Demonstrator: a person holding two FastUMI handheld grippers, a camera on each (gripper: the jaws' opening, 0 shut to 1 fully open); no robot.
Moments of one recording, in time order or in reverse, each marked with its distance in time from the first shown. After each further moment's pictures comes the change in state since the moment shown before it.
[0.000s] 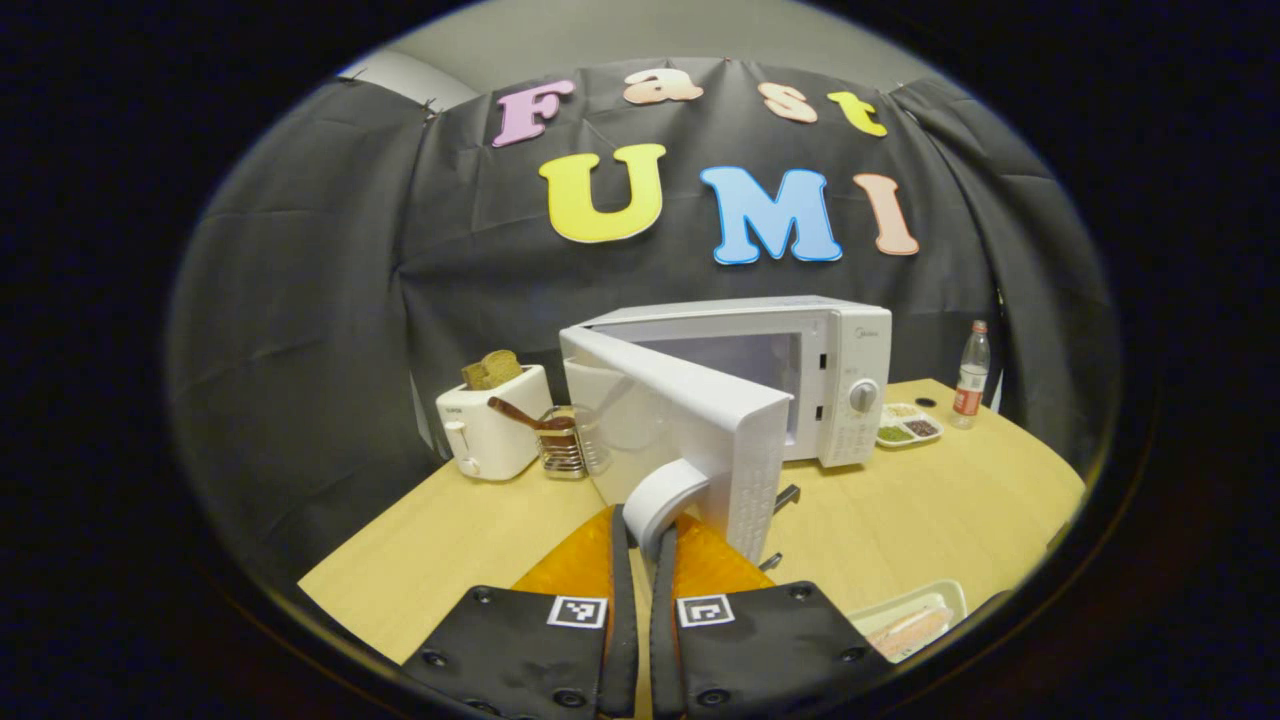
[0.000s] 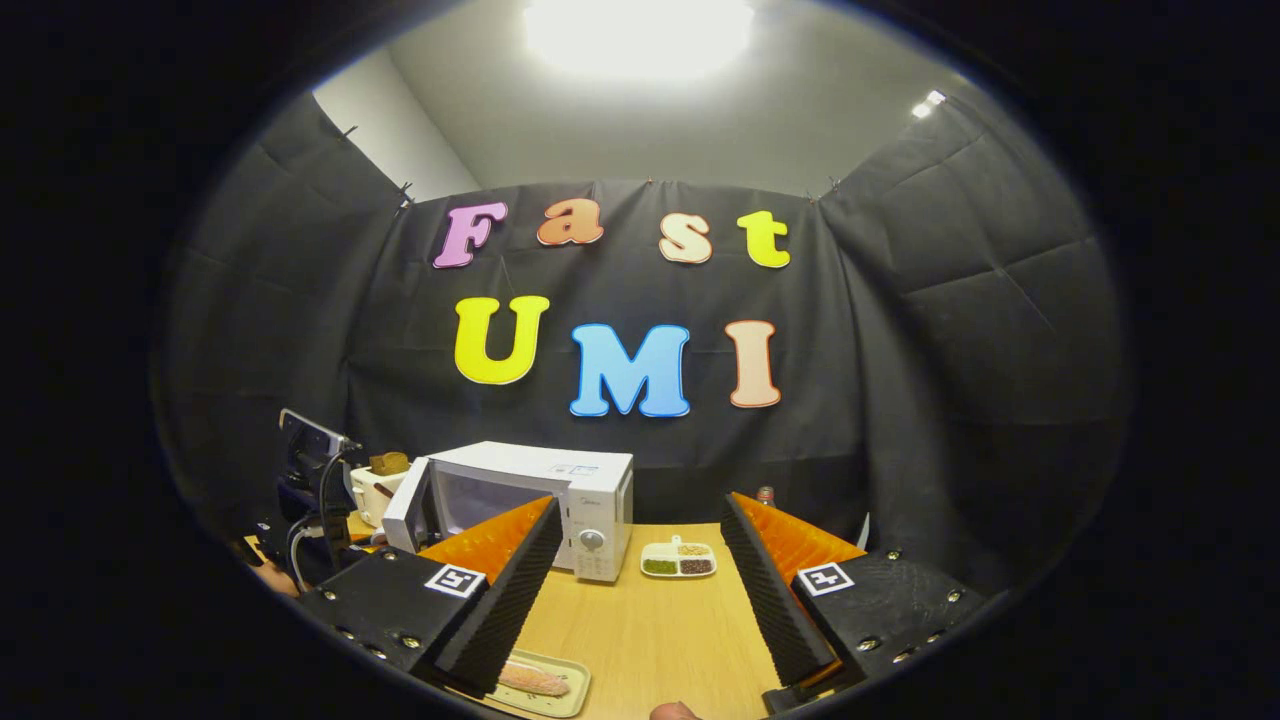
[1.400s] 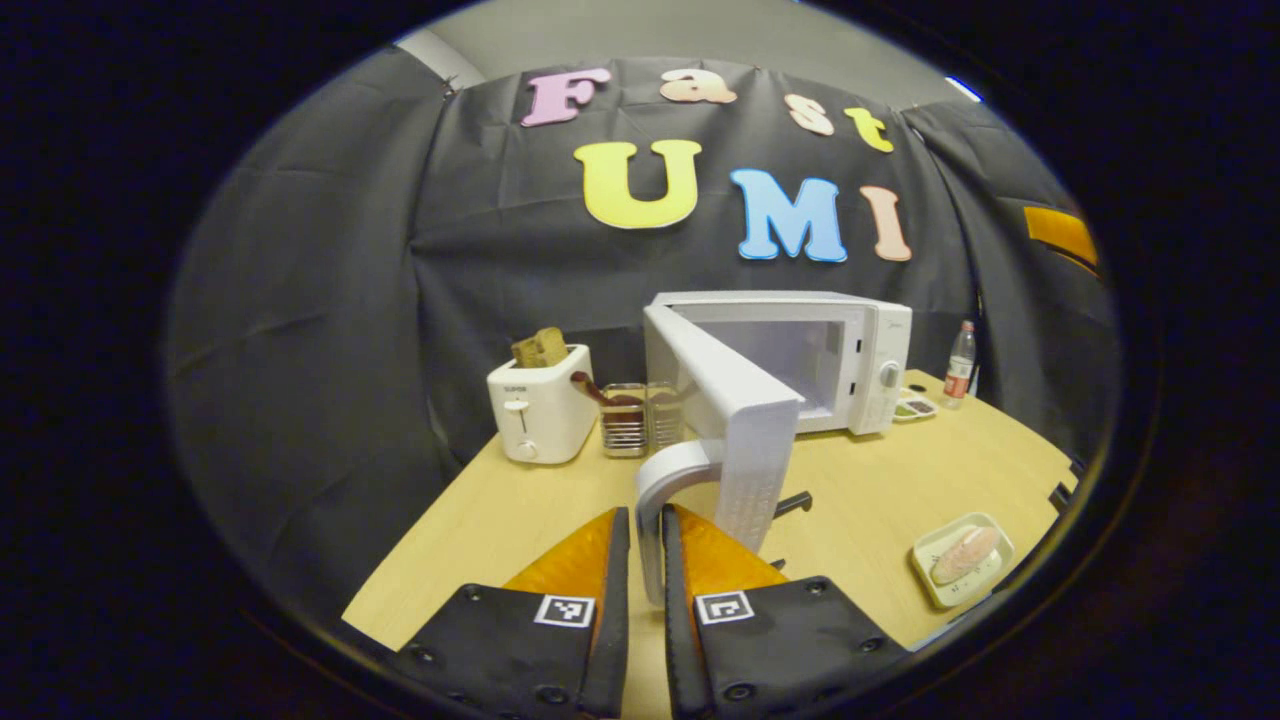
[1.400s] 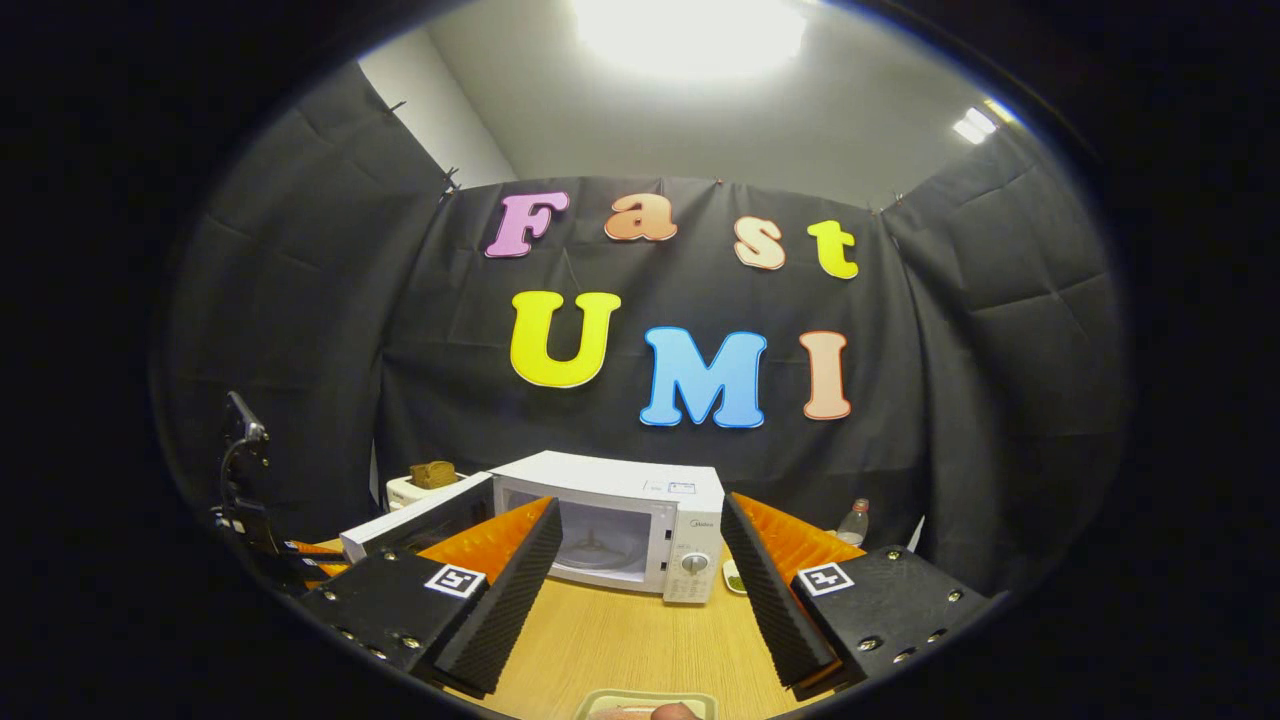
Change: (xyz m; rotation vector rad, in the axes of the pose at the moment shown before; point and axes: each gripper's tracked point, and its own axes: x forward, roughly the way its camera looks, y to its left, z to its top) left arm -0.031 0.141 -0.030 -0.029 0.021 -0.074; right arm 0.060 0.148 -0.007 -0.062 -0.004 0.078
